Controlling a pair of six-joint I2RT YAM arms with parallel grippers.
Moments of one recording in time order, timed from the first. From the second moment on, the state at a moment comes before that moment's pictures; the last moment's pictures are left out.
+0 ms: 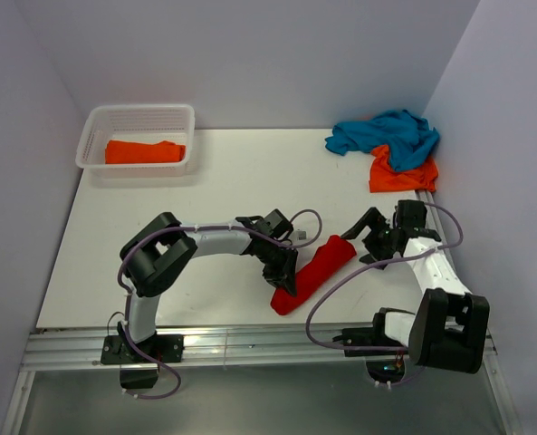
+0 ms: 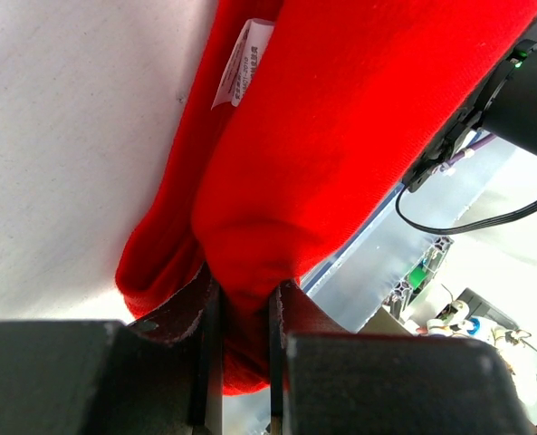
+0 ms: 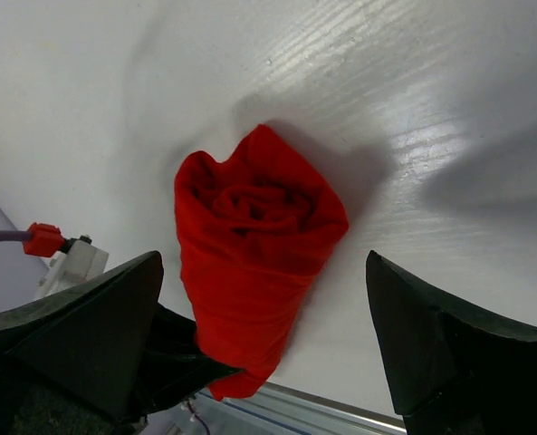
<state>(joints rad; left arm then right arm) -0.93 1.97 1.20 -0.39 0.63 -0.63 -0.20 1.16 0.61 -0.54 -0.45 0.64</state>
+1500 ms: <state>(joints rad) -0.93 1.99 1.25 -0.48 0.61 -0.59 -0.09 1.21 0.34 -0.02 -0.46 0.84</state>
